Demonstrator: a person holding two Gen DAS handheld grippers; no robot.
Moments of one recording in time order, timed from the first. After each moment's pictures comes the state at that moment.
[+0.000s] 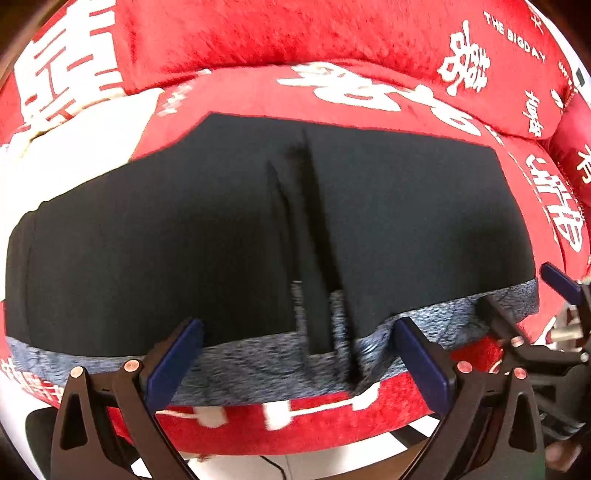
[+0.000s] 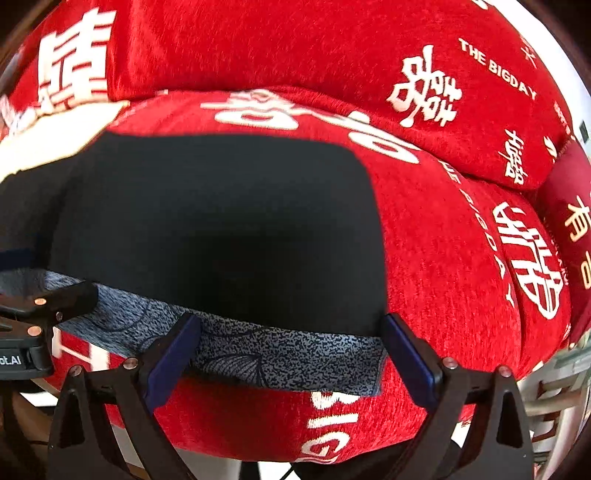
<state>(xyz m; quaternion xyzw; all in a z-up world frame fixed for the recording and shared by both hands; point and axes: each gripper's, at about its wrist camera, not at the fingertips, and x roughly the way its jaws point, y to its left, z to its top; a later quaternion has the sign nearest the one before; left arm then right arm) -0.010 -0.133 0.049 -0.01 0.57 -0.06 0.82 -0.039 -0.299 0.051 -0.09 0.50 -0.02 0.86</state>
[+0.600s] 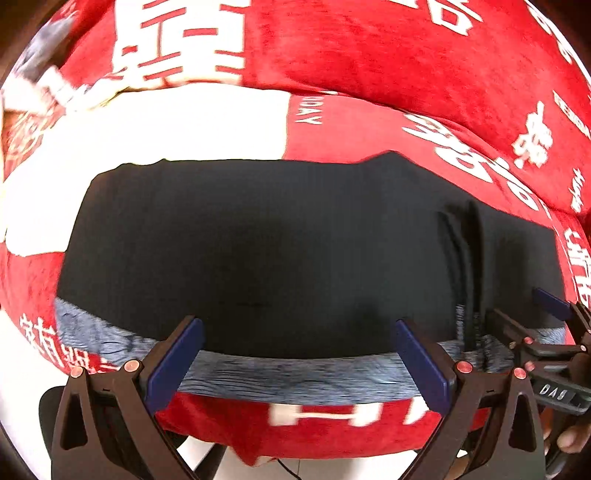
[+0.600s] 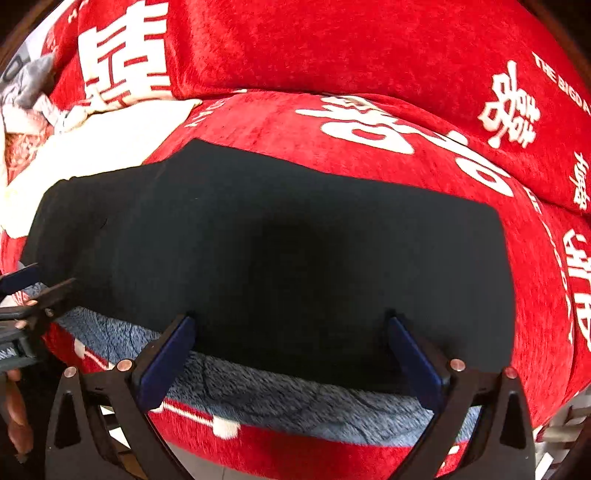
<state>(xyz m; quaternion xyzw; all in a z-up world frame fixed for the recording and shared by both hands) -0.029 0.000 0.053 -0.09 0.54 0.04 0.84 0.006 -0.216 0.043 -0.06 0.53 0.10 0.84</state>
